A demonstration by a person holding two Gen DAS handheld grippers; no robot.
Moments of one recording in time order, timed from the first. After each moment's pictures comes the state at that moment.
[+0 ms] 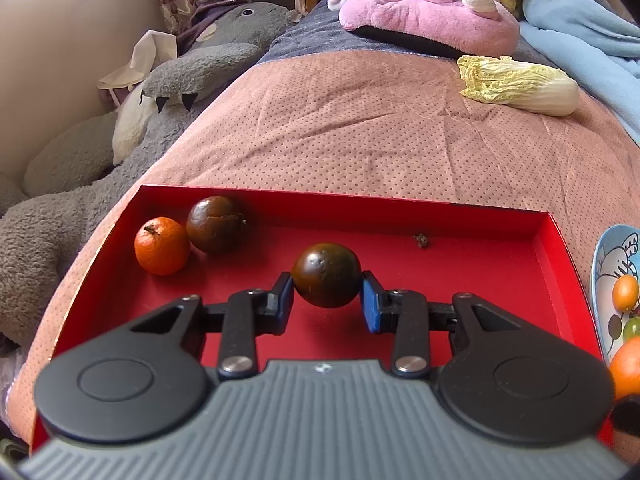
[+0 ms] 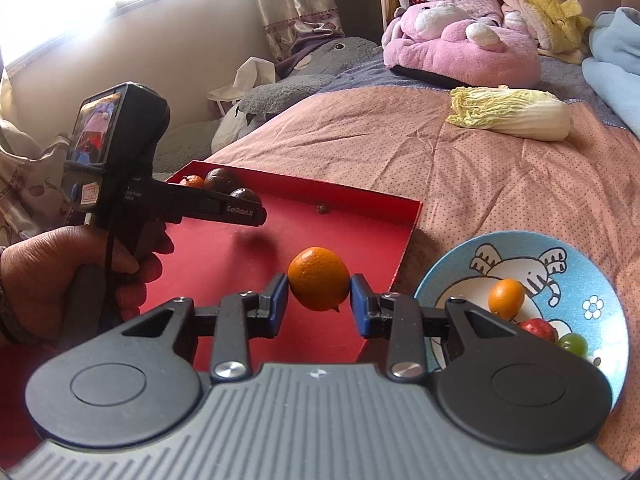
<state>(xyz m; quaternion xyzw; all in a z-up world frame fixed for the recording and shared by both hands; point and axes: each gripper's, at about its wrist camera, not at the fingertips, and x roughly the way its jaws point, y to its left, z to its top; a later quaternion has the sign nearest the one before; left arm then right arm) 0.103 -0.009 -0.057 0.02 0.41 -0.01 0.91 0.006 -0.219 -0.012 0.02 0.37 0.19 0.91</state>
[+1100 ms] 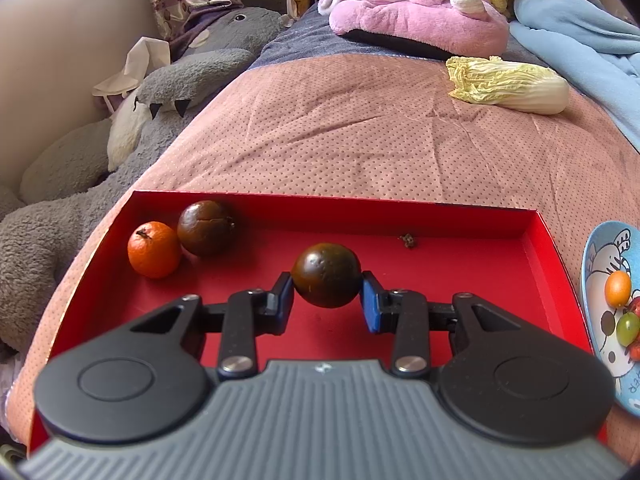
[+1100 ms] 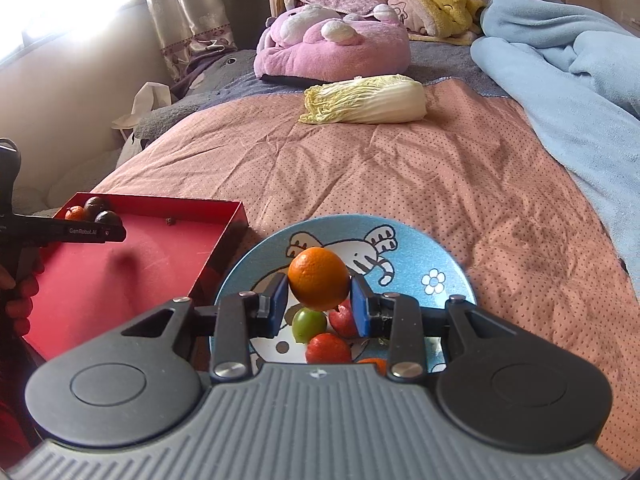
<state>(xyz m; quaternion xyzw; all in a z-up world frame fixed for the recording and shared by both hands) 0.099 -0.013 -0.053 0.02 0.41 -0.02 0.91 0.004 -0.334 -0.019 0.05 0.37 0.06 0.92</state>
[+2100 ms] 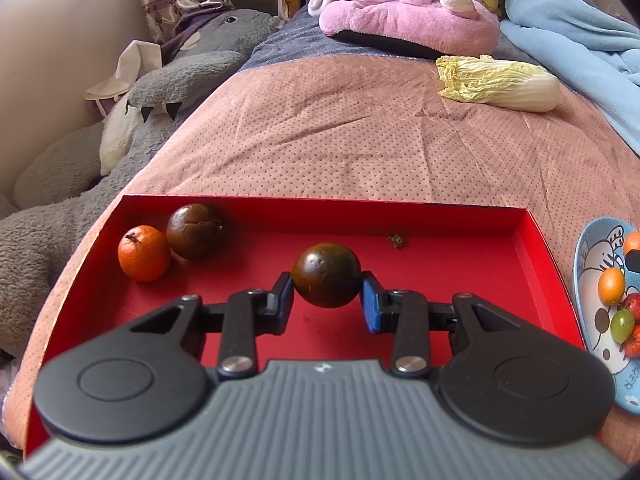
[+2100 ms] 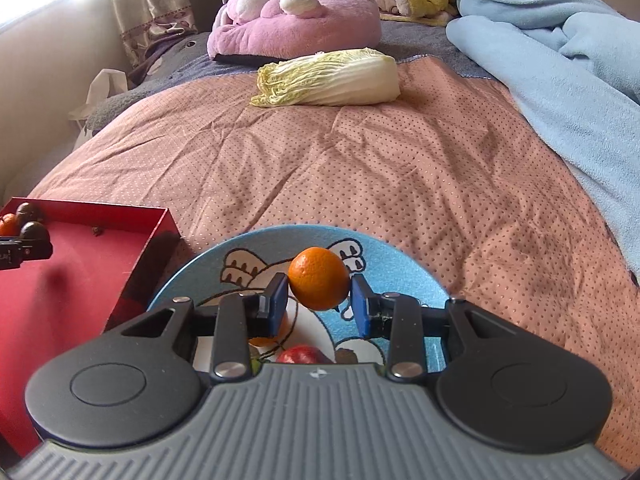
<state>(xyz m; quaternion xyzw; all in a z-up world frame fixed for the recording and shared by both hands) 0.100 -0.018 -0.054 0.03 0.41 -0.03 0.91 0.072 -0.340 -0.059 0.03 0.40 0.00 0.92</state>
